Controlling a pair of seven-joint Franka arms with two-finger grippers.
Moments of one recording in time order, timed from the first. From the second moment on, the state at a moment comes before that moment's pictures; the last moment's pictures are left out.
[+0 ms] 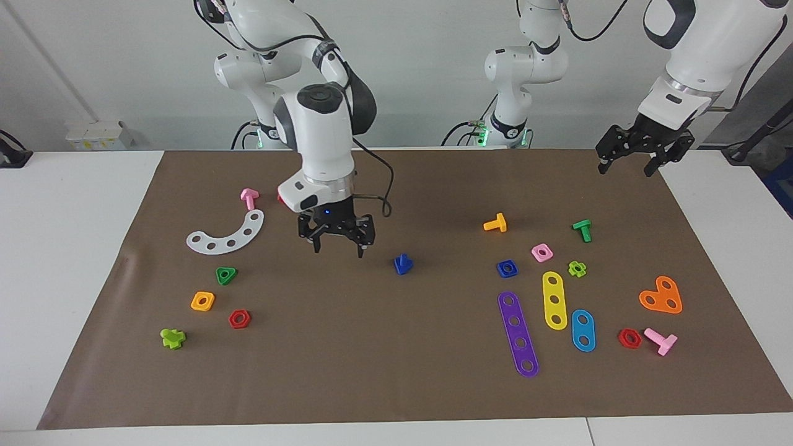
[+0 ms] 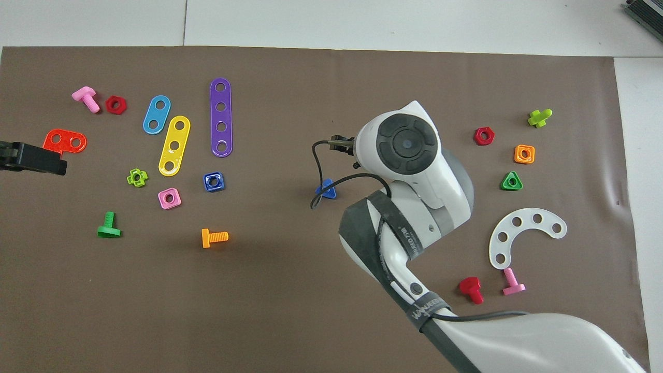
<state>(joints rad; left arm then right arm) -0.04 -0.01 0.02 -1.63 -0.02 1.65 0.11 0.36 0.25 0.01 -1.65 -0.13 2.09 0.62</state>
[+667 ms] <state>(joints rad) -0.15 0.07 0.01 -1.83 -0.02 1.96 -0.10 0.05 0.01 0.00 -1.65 -0.02 1.75 0.19</state>
